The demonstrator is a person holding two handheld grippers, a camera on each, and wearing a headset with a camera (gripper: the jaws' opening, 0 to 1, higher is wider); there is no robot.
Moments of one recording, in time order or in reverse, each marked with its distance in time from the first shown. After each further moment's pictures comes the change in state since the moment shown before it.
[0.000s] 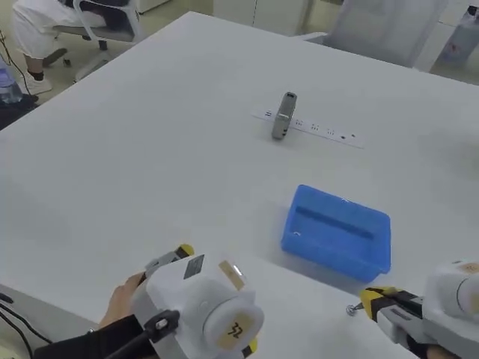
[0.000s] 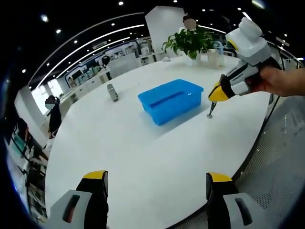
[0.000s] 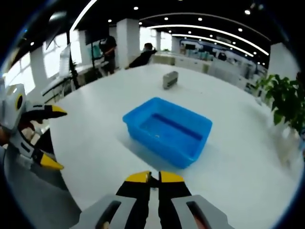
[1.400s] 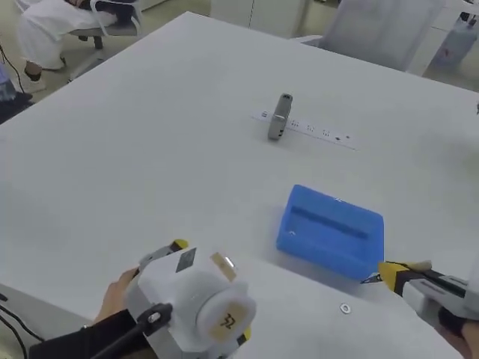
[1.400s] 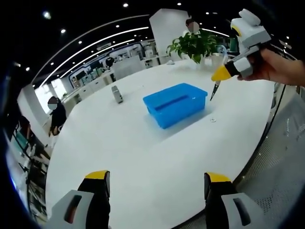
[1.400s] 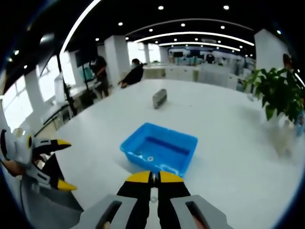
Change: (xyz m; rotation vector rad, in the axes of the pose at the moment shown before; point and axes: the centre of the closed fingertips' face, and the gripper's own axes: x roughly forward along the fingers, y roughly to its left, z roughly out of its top) left arm -0.002 0.006 0.003 -0.019 -0.024 0.026; right arm -0.039 -0.014 0.047 0.145 -0.131 0.004
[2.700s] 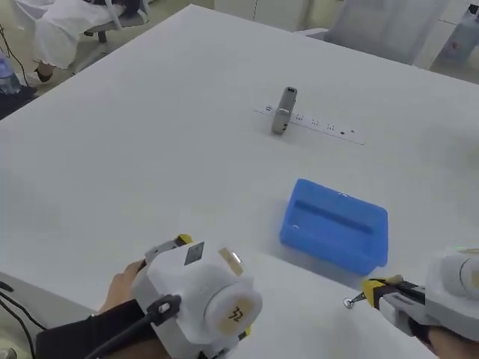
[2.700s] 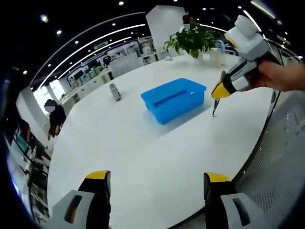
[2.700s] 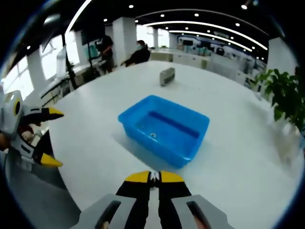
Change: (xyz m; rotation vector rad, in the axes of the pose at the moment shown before) left arm 0.002 -0.001 -0.005 0.025 0.031 -0.001; right arm 0.032 0.003 -0.053 -0.169 0.174 -0.002
